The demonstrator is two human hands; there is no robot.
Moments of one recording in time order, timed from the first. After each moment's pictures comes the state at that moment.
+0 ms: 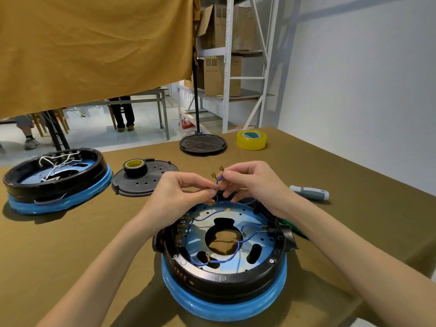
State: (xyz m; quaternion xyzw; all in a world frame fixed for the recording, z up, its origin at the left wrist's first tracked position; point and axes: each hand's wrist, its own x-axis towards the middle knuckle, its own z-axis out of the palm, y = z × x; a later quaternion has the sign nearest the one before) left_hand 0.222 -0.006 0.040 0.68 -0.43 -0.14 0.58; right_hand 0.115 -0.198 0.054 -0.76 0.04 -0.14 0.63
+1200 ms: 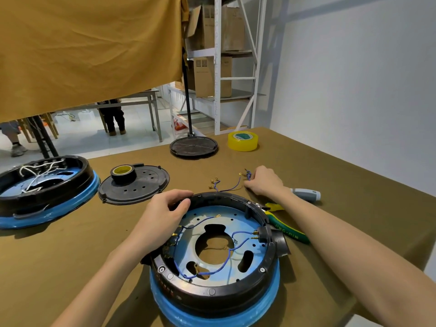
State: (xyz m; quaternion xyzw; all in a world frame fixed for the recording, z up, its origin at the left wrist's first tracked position) left_hand 0.234 -0.015 0.003 0.81 -0.35 -0.04 0.47; right_hand 0.185 -0.322 -0.008 -0.90 0.37 -0.09 0.20
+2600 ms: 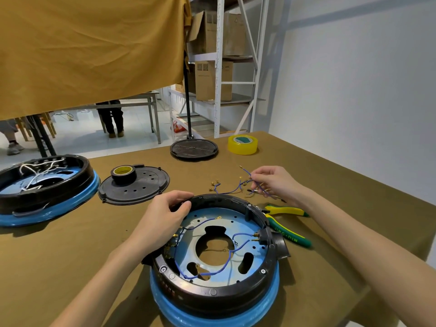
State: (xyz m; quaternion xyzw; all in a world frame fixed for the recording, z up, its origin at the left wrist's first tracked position) left_hand 0.233 -0.014 0.003 0.80 -0.34 -0.06 0.48; right_hand 0.135 -0.318 0.016 -0.78 0.22 -0.16 0.56
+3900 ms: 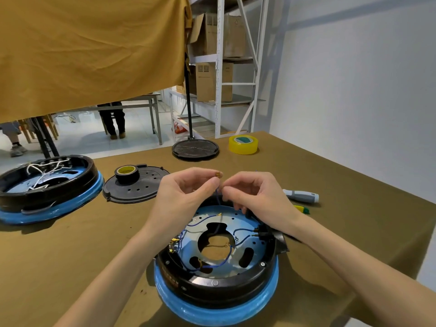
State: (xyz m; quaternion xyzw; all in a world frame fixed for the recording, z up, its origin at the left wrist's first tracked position) left_hand 0.183 -0.020 0.054 0.61 -0.41 -0.09 0.67; right_hand 0.078 -0.192 0.051 -0.81 -0.04 -0.25 0.53
